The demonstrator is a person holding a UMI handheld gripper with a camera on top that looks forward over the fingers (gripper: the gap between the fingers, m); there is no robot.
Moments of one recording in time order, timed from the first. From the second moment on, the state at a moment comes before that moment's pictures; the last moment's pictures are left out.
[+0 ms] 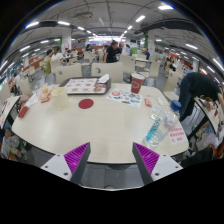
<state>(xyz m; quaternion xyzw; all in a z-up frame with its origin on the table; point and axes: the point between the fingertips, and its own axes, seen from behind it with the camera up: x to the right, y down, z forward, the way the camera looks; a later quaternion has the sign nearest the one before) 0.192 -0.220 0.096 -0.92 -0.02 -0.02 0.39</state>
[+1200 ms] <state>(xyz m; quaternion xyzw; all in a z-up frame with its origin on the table) 0.370 -0.089 0.058 -0.87 0.04 -0.09 0.48</state>
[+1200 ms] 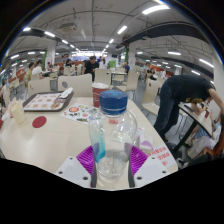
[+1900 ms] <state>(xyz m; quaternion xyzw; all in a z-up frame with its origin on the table) 0.098 0.095 0.250 -0.59 -0.42 -0.59 0.35</state>
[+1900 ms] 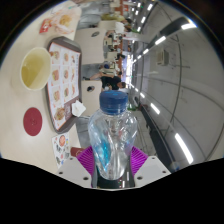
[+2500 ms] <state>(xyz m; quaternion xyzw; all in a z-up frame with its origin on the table) 0.030 0.112 0.191 -0.58 -0.51 -0.56 0.31</state>
